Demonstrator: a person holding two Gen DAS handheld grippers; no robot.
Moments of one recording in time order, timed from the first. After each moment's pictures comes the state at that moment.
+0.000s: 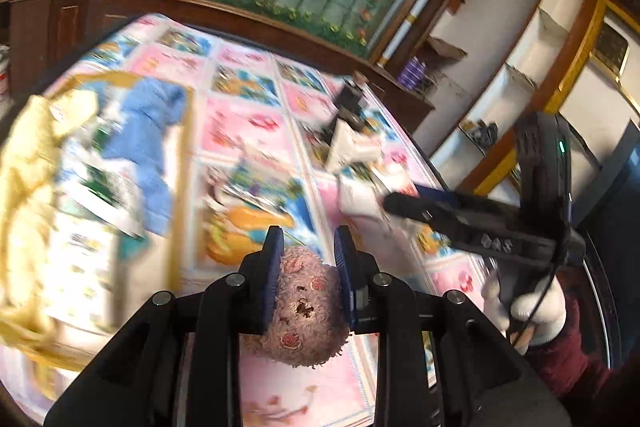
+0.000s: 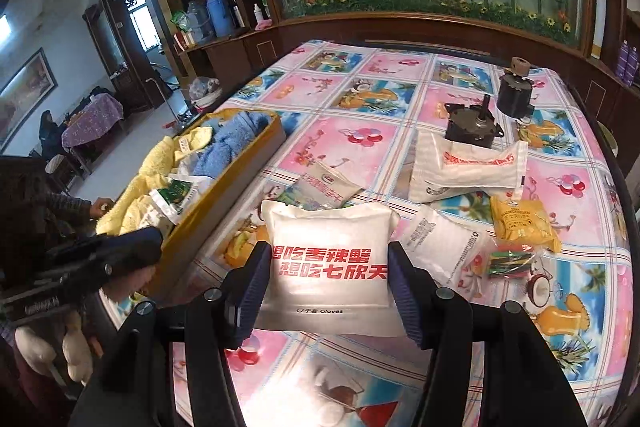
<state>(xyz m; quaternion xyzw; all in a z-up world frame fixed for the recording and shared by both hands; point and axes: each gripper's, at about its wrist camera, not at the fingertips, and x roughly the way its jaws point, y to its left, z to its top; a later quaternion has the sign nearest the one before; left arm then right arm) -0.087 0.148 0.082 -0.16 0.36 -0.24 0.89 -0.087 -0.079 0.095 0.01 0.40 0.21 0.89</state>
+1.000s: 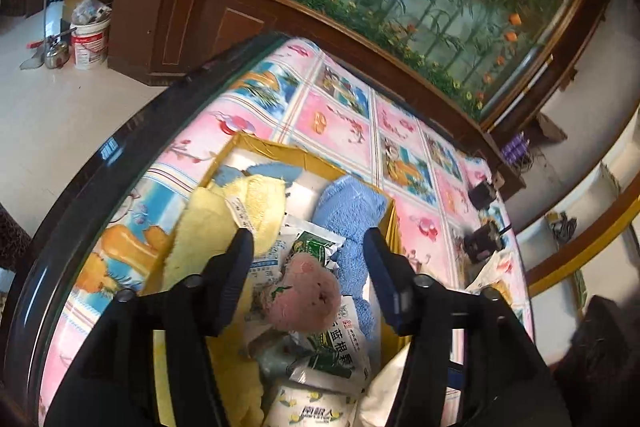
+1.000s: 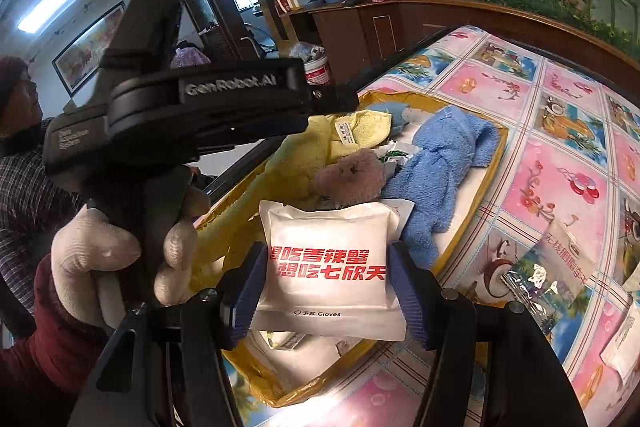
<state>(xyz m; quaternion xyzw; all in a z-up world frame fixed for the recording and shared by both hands) 0.010 0.283 0.074 -0.24 0.38 -0.05 0.89 -0.059 0.120 0.066 -0.03 0.42 0.38 0.82</state>
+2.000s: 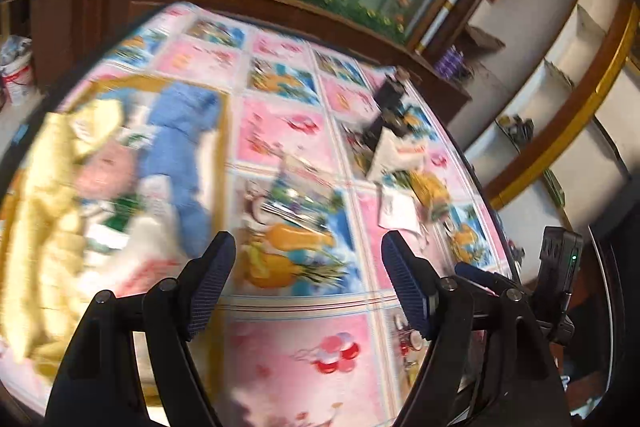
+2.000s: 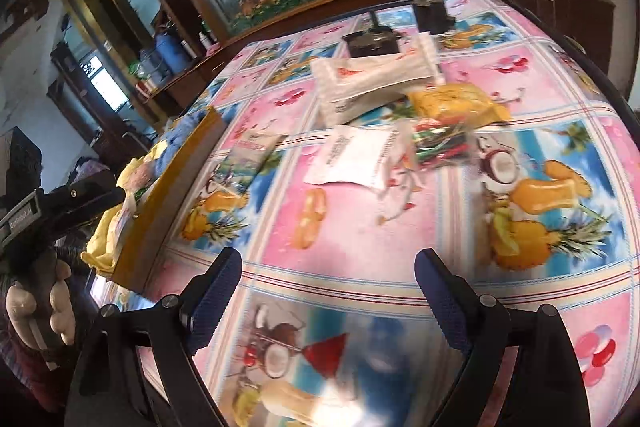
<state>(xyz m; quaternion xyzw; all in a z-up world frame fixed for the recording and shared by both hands) -0.045 0.128 0.081 -0.13 0.42 -0.19 0.87 -0.115 -0.166 0.028 0.14 0.42 0.14 0.88</state>
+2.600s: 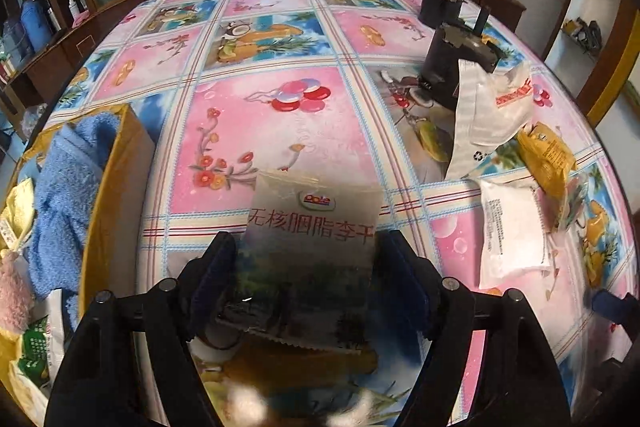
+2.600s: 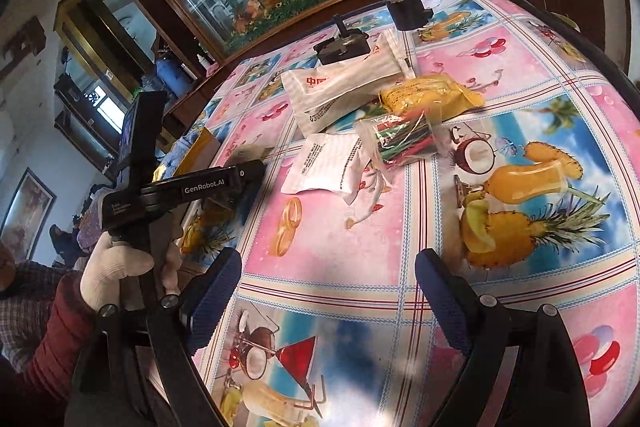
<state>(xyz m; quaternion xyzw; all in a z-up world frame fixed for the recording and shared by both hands) 0.057 0.031 0.007 0.05 0.47 -0.11 0.87 -0.117 -0.192 0.016 0.19 0.42 0.15 0.88</state>
